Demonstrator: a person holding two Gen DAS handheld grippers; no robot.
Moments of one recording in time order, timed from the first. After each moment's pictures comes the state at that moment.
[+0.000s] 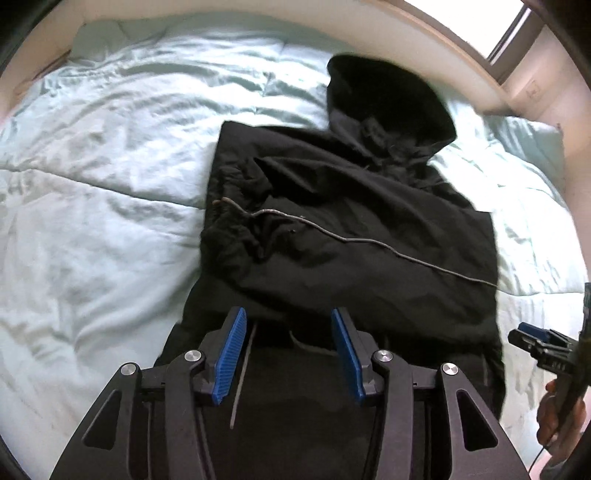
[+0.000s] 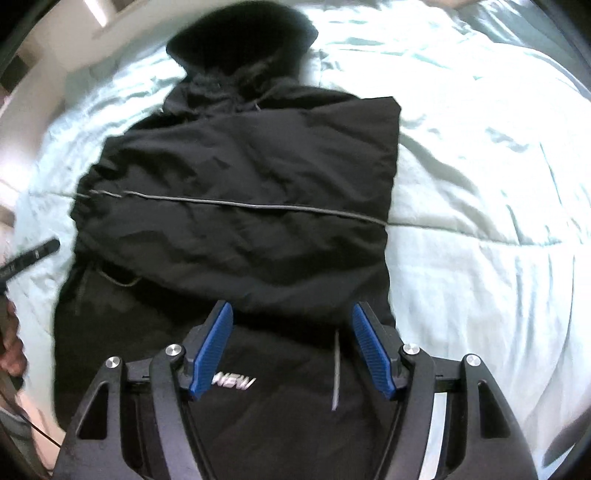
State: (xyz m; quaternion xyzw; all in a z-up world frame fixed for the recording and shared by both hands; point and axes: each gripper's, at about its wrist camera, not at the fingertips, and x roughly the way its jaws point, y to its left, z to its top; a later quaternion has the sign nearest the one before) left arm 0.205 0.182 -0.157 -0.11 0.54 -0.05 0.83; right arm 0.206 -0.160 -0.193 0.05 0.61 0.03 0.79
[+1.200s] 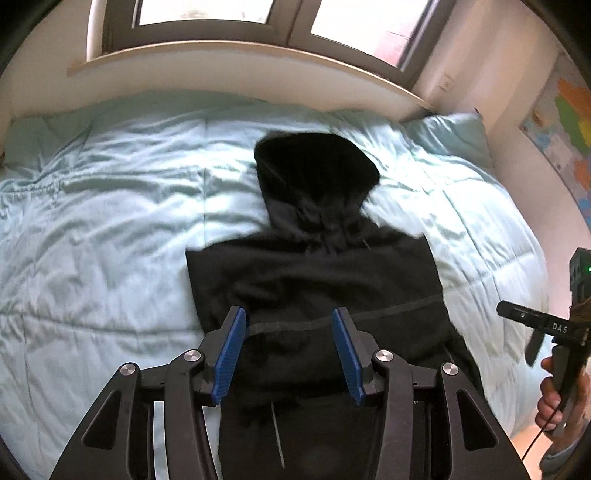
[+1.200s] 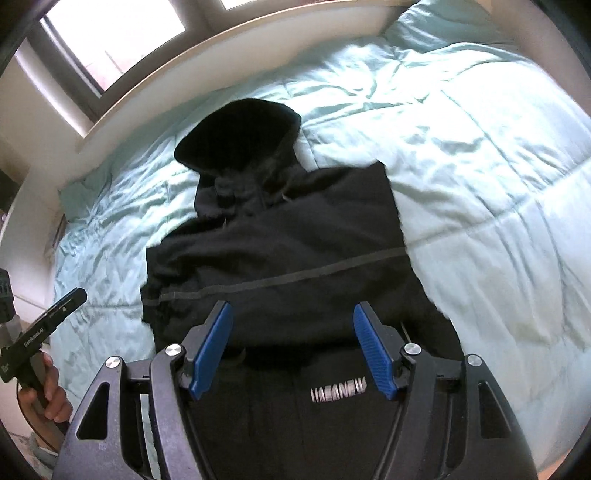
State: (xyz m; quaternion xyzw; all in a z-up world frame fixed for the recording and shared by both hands) left arm 0.281 0.210 -0.062 -0.04 0.47 -0.20 0.86; right arm 0.221 -0.103 -0.100 0.19 0.51 -0.06 0.83
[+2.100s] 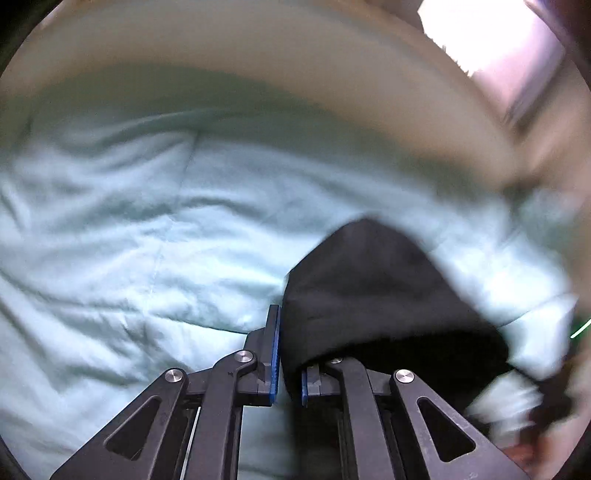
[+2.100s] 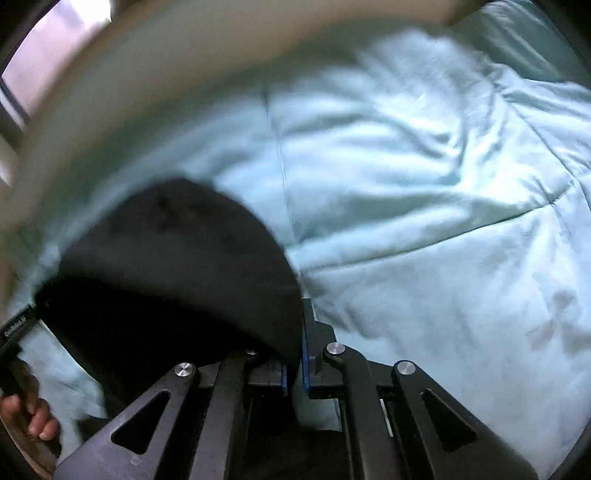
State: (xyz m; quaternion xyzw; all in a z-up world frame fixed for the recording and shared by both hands) left arm 0.616 0.161 -0.173 -0.19 0.48 -0.17 0.84; right arm 0.563 -0.190 -0.221 0.18 0.49 -0.06 0.85
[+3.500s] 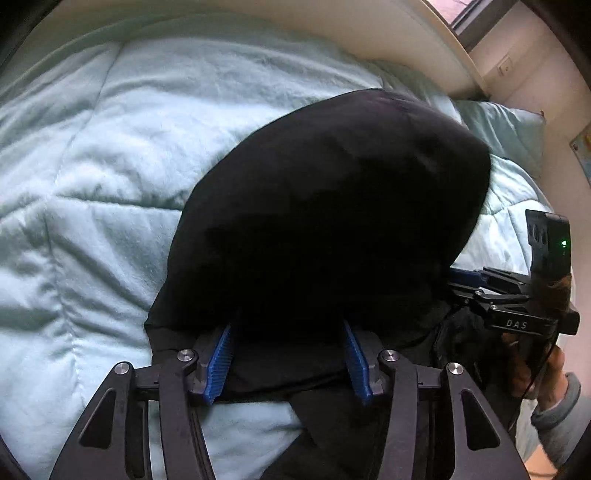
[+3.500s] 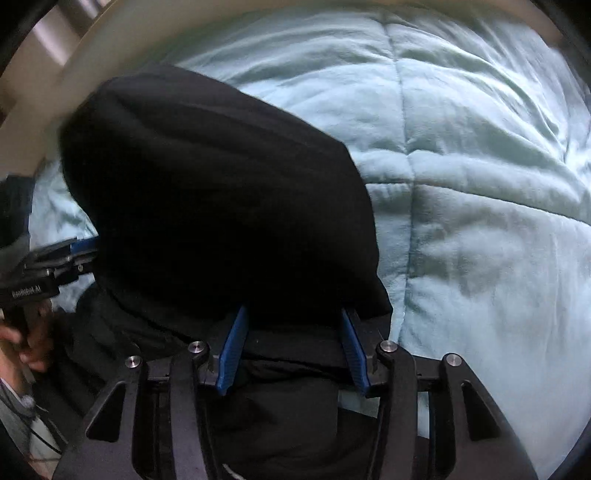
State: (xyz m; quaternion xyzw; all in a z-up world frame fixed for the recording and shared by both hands) left arm 0.600 0.110 -0.281 -0.06 0.54 -0.27 0.79; right arm 0.579 -0.141 -0.324 0.07 0.57 0.08 0.81
